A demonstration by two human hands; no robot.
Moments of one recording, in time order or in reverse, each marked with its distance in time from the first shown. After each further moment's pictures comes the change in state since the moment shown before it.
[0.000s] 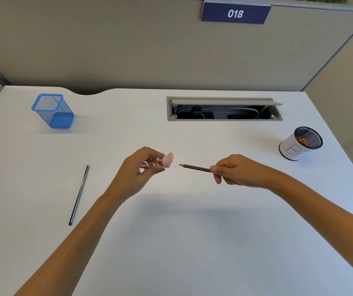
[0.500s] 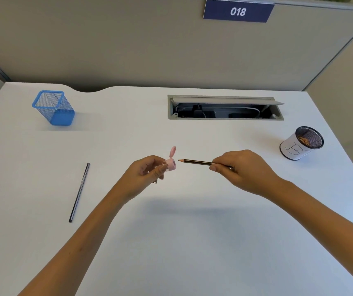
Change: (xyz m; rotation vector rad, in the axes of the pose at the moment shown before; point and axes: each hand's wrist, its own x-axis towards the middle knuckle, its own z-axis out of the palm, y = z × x) left_hand -0.007 -0.005 0.010 -0.297 -0.145 -0.268; right_hand -0.004 0.011 0.011 -0.544 0.437 -0.372
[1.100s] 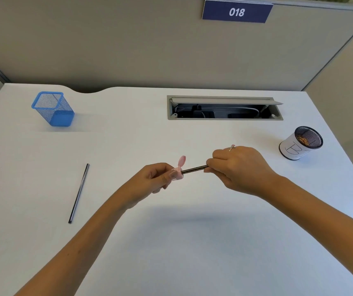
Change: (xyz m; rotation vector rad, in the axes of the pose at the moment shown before) left_hand -0.005 0.019 0.013 -0.056 -0.208 -0.121; right_hand 0.007 -0.012 -0.006 -0.379 0.164 -0.270
